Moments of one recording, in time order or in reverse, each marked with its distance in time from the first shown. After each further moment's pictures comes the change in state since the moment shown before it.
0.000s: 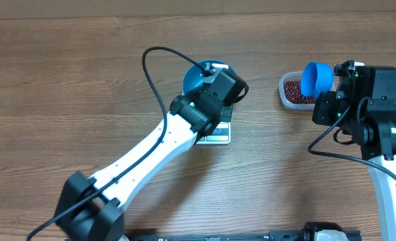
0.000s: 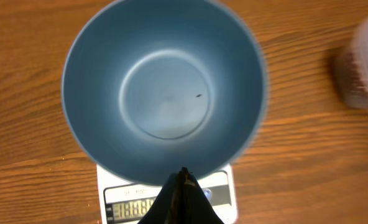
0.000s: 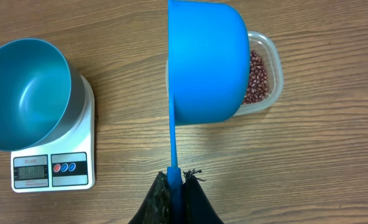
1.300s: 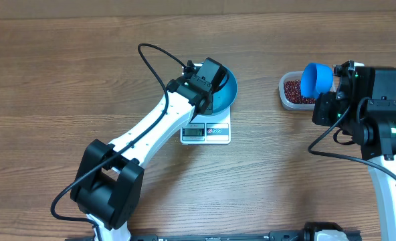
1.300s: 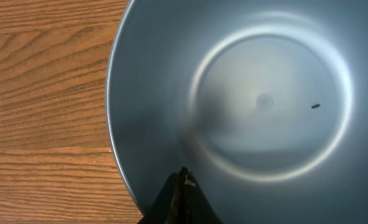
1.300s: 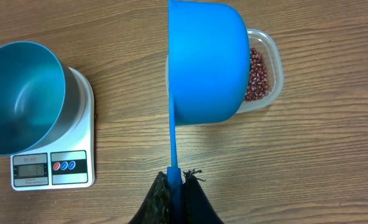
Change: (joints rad) left arm 0.133 0.177 0.047 -0.087 -0.015 0.027; right arm 0.000 0.000 0.000 -0.006 0.000 0.000
